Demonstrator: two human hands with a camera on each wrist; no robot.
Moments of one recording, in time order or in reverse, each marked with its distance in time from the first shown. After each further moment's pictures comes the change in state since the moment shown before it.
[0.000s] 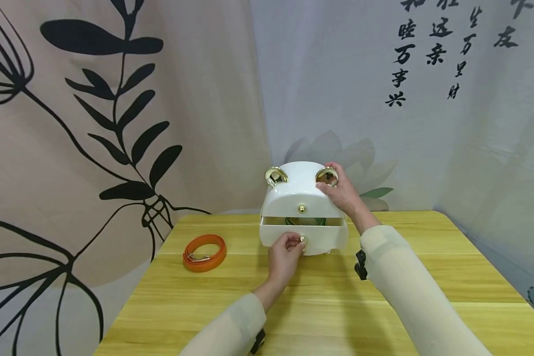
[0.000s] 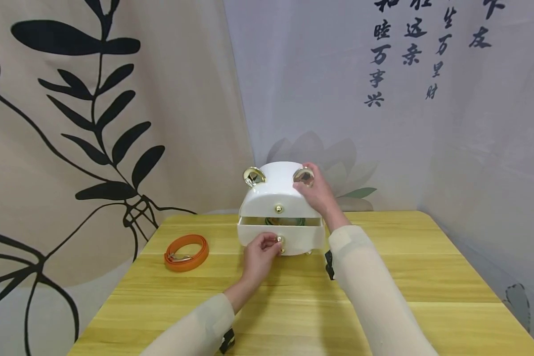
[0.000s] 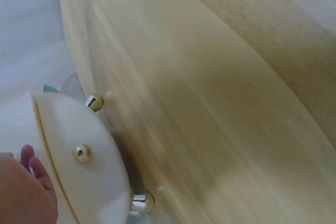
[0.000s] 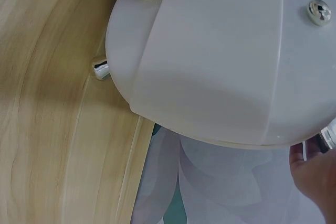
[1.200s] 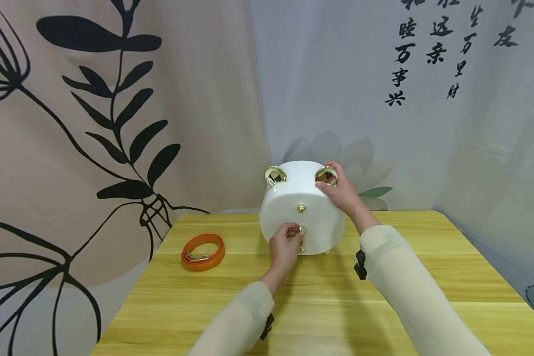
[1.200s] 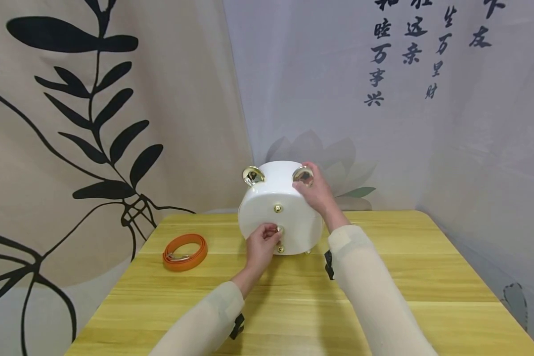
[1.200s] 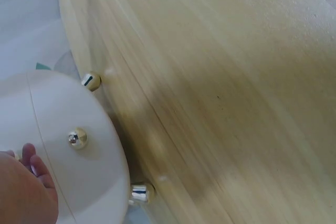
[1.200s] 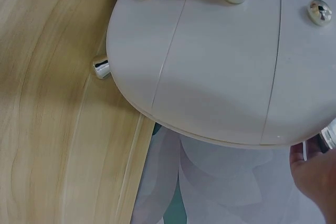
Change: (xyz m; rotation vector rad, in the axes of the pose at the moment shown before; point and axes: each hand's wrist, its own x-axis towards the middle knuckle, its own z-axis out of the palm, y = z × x) left_hand 0.026 -0.004 0.012 0.090 0.066 -0.040; right_hand 0.001 0.002 0.000 -0.013 0.010 -0.002
